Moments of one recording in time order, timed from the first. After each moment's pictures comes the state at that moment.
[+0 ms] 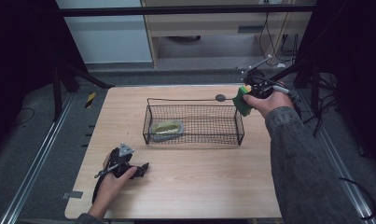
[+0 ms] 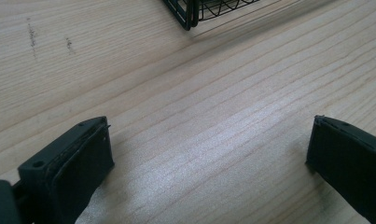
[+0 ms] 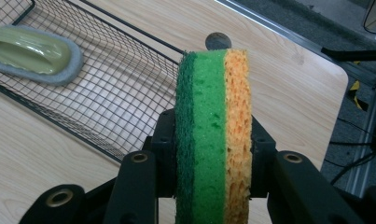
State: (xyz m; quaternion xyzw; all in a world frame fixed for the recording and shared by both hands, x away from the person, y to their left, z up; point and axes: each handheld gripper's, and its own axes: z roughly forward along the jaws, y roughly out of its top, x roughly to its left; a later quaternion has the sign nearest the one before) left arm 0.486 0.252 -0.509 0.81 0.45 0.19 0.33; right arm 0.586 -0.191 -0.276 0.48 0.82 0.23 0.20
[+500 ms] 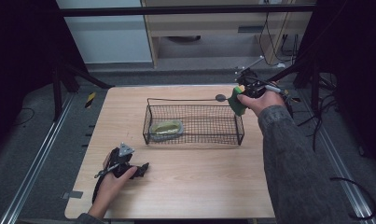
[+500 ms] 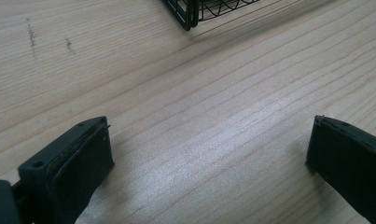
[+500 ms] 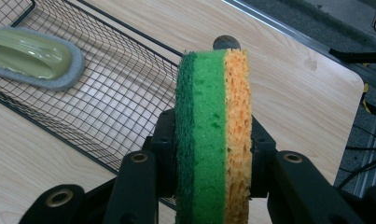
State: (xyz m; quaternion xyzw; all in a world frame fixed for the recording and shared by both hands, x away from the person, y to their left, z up) left arm 0.486 0.253 -0.509 0.81 0.45 0.19 0.33; right arm 0.601 -0.180 -0.289 0.48 0.82 0.23 0.19
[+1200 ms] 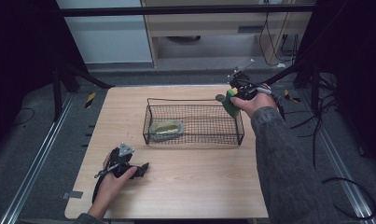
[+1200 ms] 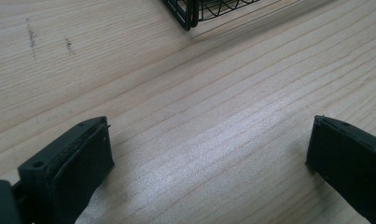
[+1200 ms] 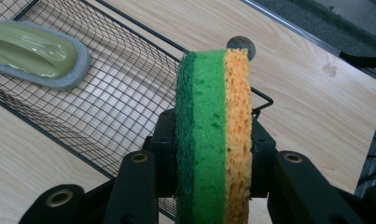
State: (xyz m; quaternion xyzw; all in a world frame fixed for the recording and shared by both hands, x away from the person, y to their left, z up) left arm 0.486 0.253 -0.509 0.81 0.44 0.19 0.33; right arm 0.610 -0.164 -0.305 0.46 0.84 0.23 0.19
